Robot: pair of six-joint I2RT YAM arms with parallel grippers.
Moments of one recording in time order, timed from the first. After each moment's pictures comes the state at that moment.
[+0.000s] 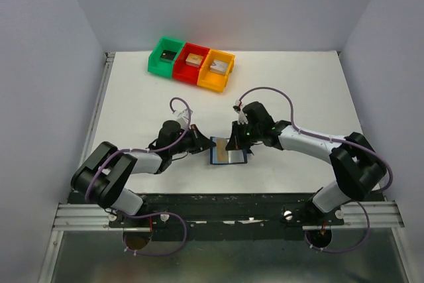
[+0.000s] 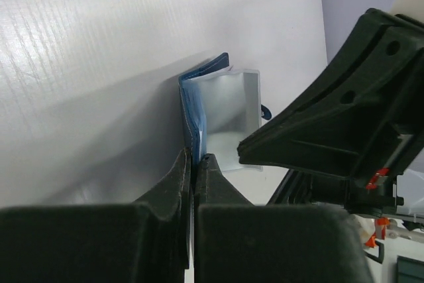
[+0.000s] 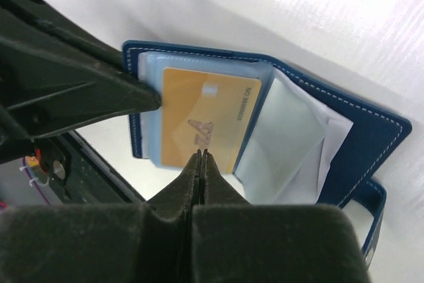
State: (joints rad) left arm -0.53 1.46 0.37 0.71 0.44 -0.89; right arm 0.70 1.53 0.86 -0.15 -0.33 0.52
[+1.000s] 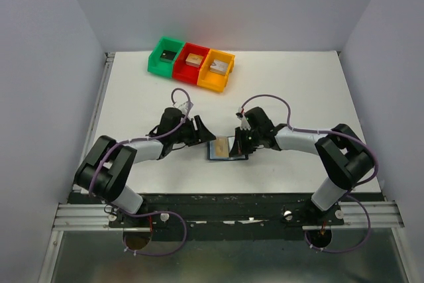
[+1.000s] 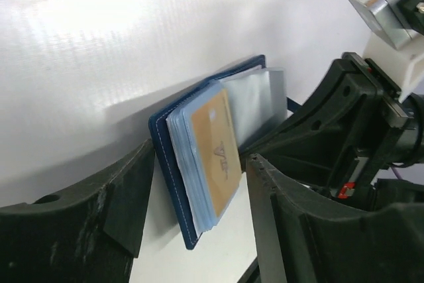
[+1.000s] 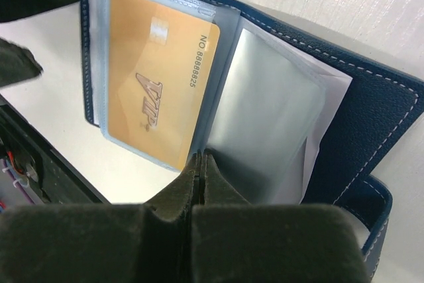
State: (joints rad) left arm -0.45 1.55 0.55 0.43 0.50 -0.78; right arm 0.64 1.66 0.79 -0.06 -0.39 0.52
